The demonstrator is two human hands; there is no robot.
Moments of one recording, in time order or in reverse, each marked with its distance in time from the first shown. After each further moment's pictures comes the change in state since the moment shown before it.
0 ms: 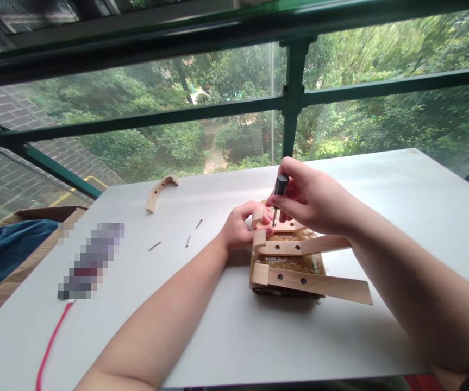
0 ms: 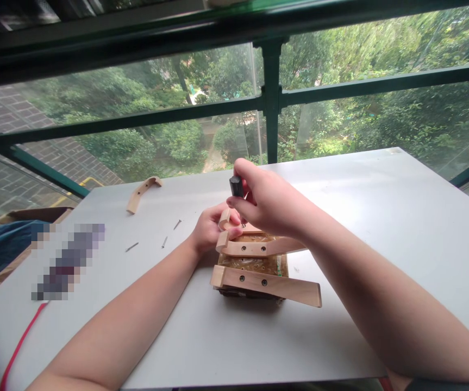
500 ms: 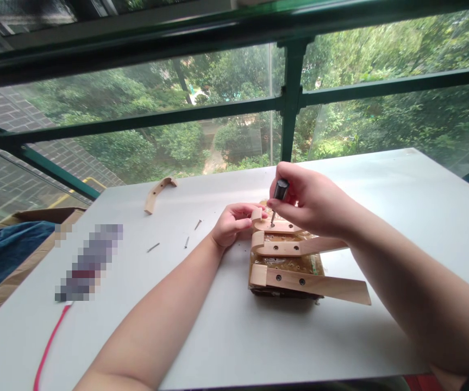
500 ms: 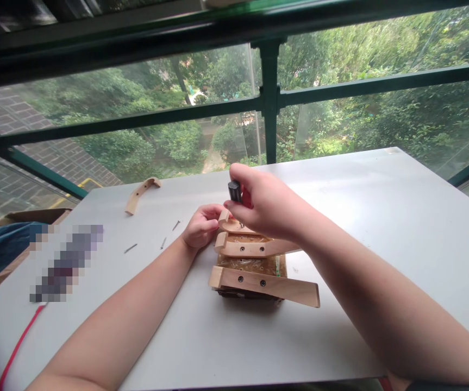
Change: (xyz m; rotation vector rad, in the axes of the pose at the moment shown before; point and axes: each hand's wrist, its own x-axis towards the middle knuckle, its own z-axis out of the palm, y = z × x) left_hand 0.000 -0.005 -0.015 -0.457 -0.024 -0.222; right_hand -0.001 -0.005 -0.001 -0.048 0.021 -0.017
